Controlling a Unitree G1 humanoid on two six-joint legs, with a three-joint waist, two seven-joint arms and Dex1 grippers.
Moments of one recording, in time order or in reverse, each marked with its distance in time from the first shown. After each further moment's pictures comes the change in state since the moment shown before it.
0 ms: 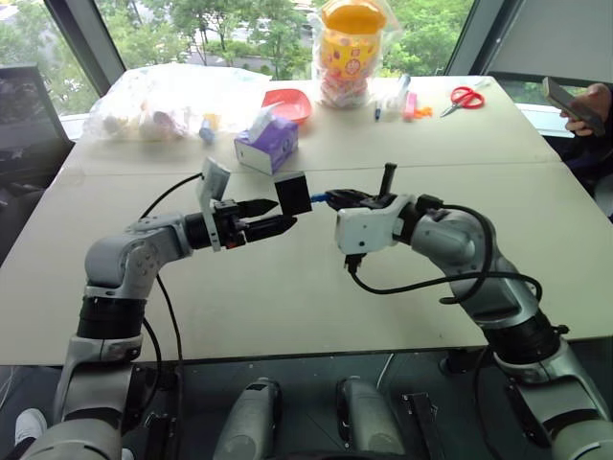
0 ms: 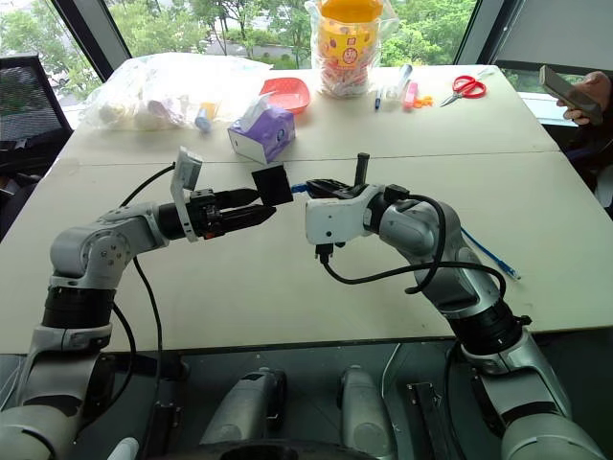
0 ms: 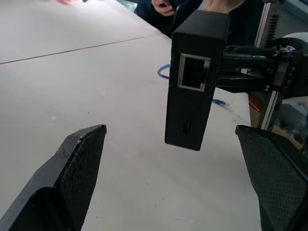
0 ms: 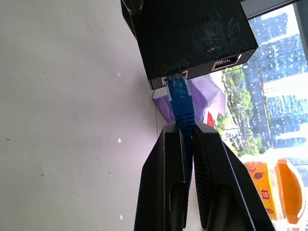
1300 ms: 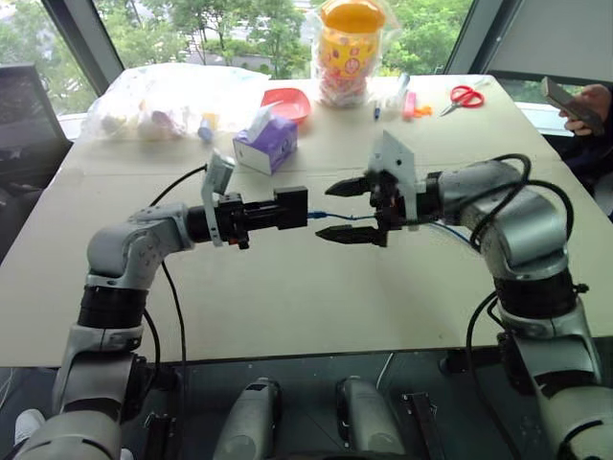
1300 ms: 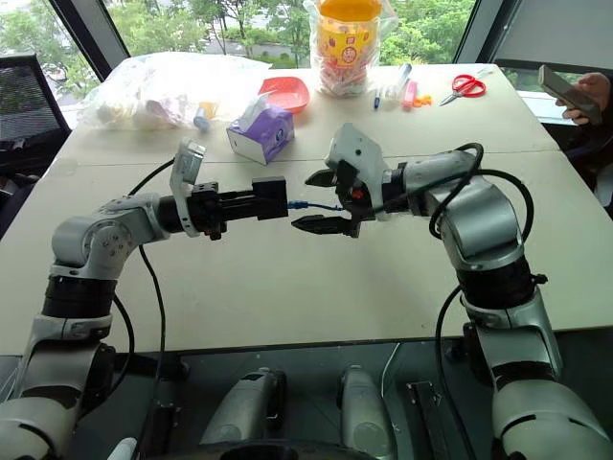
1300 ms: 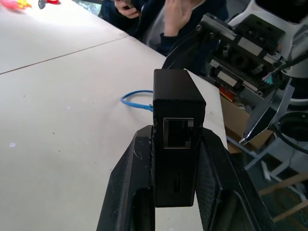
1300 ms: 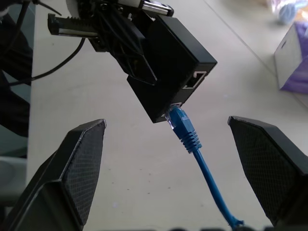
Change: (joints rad) left arm -0.050 0.024 -0.040 0.026 0.003 -0.033 -0.123; right arm -0.291 0.024 -0.160 0.137 0.771 0.934 0.420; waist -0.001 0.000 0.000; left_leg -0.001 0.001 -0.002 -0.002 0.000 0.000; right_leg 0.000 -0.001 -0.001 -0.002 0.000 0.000
